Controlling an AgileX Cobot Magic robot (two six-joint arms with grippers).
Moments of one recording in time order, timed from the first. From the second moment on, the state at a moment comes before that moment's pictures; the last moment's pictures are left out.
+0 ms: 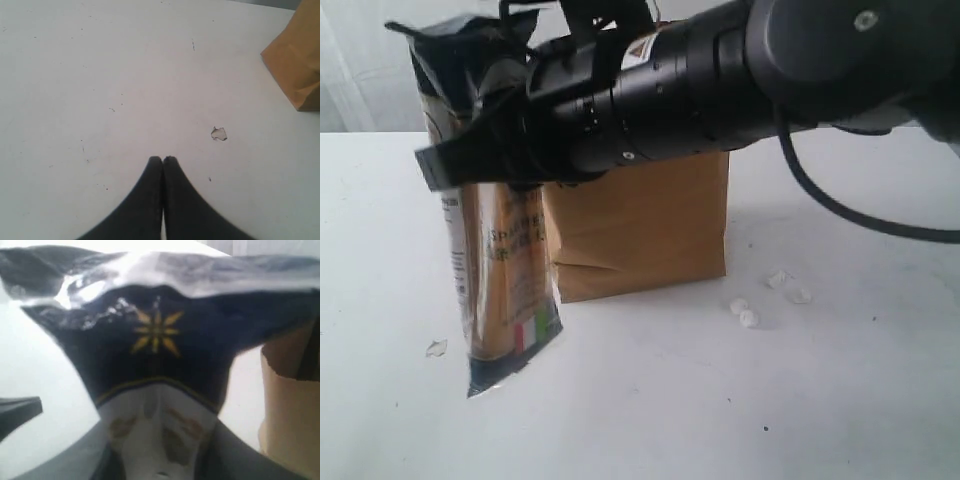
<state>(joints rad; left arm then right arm) -0.07 0.01 0.02 -0.10 0.43 -0.08 0.86 1.45 -1.23 0.53 0.35 -0.36</state>
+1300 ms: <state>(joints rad) -0.07 0.01 0.02 -0.10 0.42 -0.08 0.73 1.65 -1.64 0.80 -0.03 -0.95</state>
